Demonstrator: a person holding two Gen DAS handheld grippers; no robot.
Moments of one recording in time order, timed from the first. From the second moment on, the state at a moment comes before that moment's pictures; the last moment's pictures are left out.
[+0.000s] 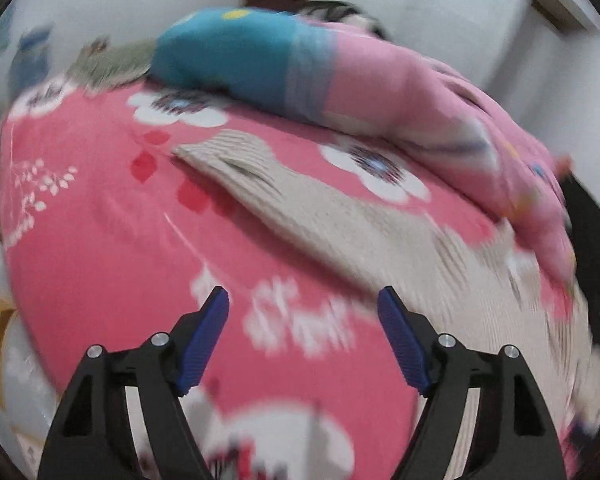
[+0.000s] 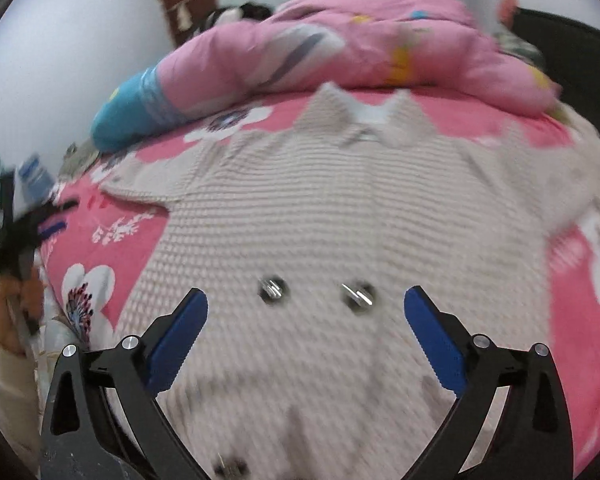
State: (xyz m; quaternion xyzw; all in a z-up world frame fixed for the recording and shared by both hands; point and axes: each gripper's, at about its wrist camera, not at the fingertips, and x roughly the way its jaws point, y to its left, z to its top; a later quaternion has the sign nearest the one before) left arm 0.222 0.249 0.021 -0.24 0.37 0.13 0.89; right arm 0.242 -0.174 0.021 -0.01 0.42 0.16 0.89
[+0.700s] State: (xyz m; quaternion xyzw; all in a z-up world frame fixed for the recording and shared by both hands) left arm 0.340 0.240 0.044 -0.06 0.34 0.22 0.91; right arm 0.301 -0.130 -0.048 -0.04 0.47 0.18 0.86
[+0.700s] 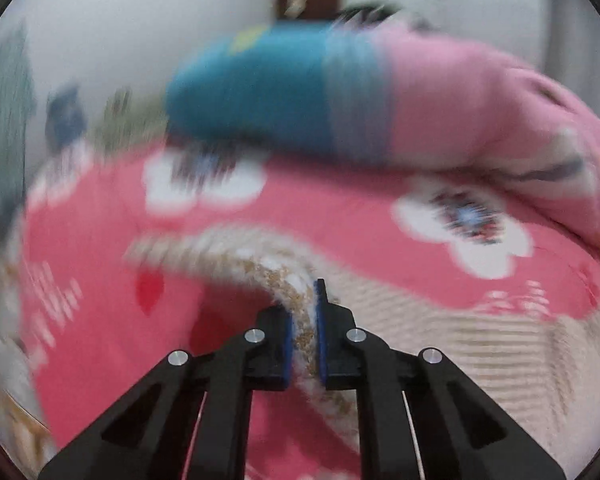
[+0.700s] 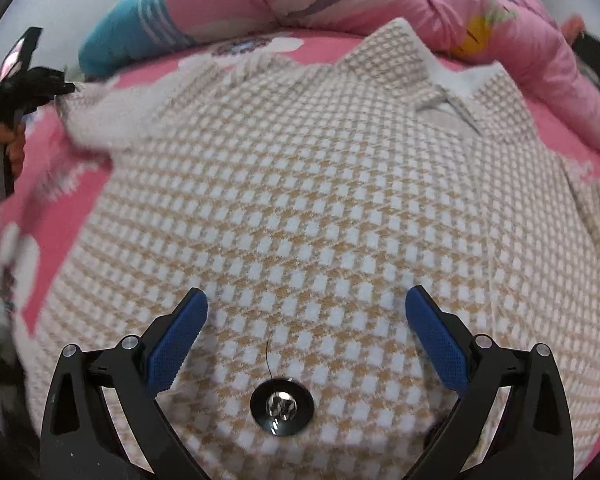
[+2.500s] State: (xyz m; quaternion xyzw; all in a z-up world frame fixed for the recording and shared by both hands) left arm 0.234 0.026 -0.060 -0.16 0.44 -0.15 0.87; right arm 0.220 -0.227 -0.073 -0.01 0.54 0.11 0.83
